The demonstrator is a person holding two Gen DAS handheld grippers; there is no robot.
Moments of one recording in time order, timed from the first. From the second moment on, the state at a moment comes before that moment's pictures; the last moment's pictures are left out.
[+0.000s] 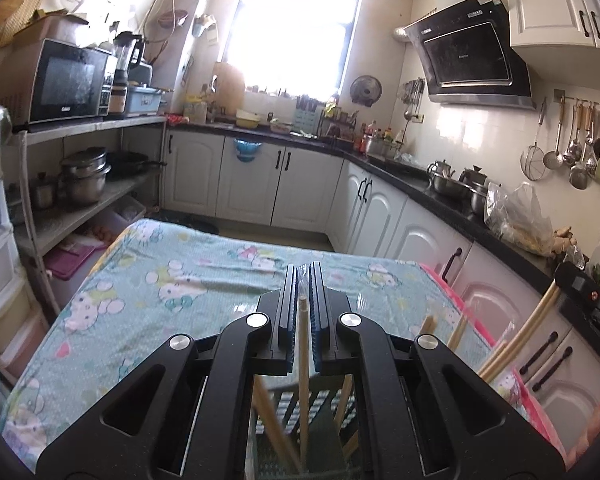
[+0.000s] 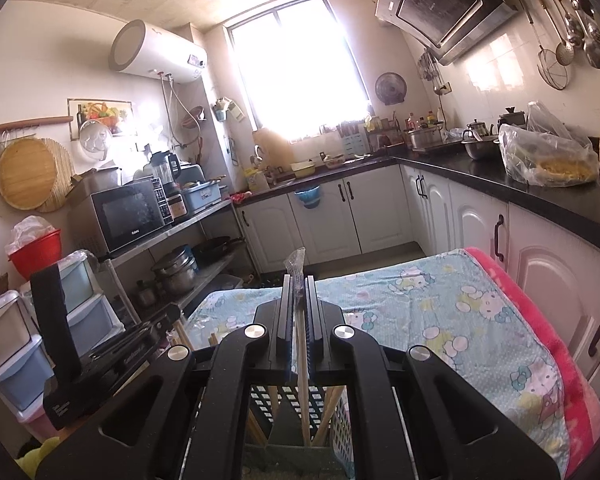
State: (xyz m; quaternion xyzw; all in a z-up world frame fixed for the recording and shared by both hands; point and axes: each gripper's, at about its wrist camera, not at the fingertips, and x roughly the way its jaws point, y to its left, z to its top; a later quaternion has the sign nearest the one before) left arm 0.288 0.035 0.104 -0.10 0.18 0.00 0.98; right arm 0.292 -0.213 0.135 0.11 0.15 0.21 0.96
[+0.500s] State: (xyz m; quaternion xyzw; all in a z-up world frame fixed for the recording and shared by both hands) left arm 0.259 0.043 0.085 -0.11 0.20 0.00 0.97; right arm 0.277 -0.227 0.124 0.12 0.16 0.20 0.96
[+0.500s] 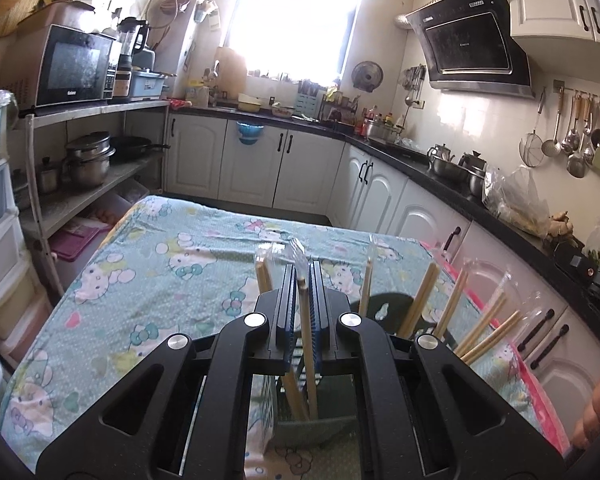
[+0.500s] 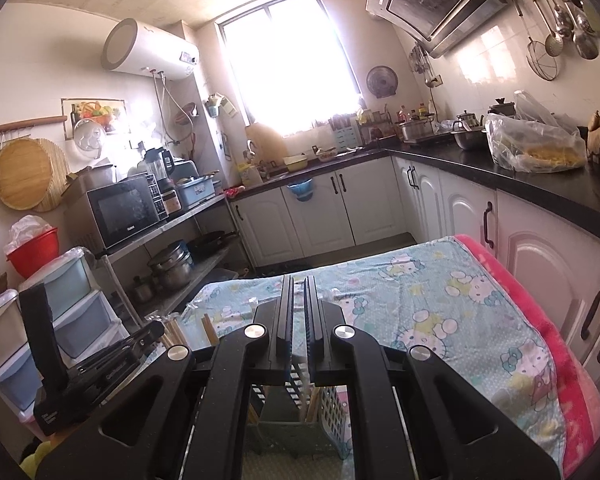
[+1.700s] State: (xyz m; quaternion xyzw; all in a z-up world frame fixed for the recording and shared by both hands) left arm 0.211 0.050 0.054 -0.13 0.26 -0.04 0.96; right arm 0.240 -0.238 0.072 0.12 0.24 0.19 0.94
